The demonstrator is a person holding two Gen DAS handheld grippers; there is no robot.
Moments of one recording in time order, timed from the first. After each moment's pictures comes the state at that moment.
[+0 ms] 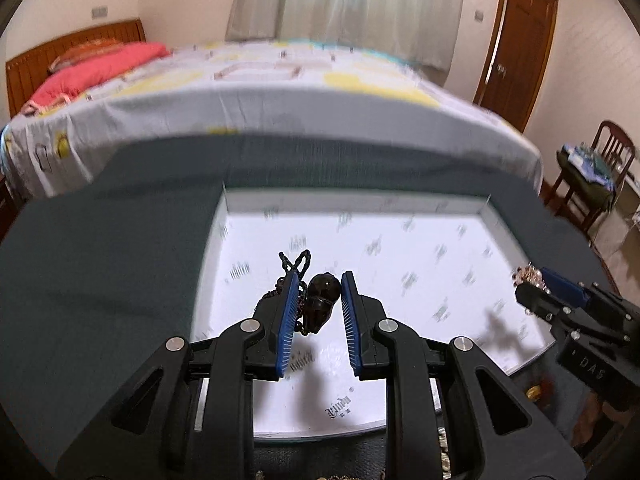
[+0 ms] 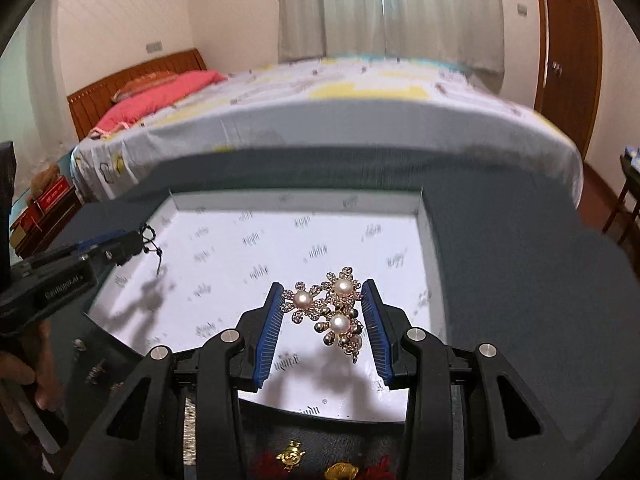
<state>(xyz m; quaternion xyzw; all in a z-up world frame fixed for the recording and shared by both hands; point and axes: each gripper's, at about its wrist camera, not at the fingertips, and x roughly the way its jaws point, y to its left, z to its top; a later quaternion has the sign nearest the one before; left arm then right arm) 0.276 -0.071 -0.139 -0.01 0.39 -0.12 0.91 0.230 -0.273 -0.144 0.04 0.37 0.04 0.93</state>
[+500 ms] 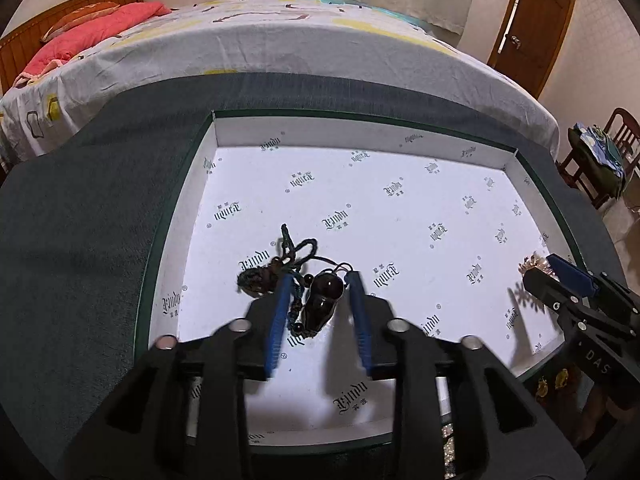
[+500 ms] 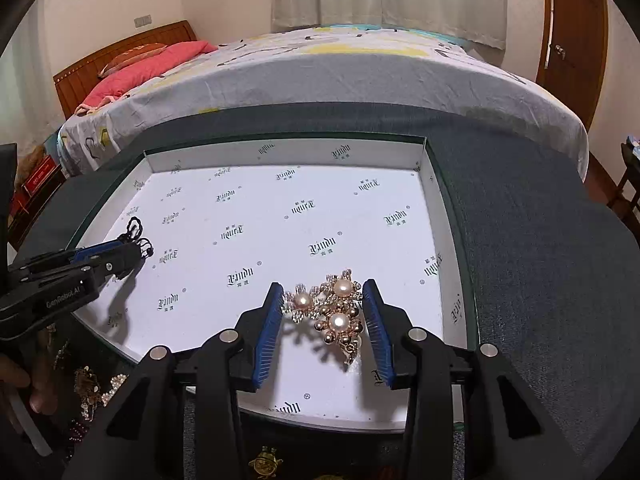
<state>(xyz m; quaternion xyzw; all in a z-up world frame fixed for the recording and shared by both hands) 0.286 -0.069 -0.176 -0.01 0.45 -0.11 0.89 0.241 -0.274 -0.171 0.04 0.41 0.03 0.91</state>
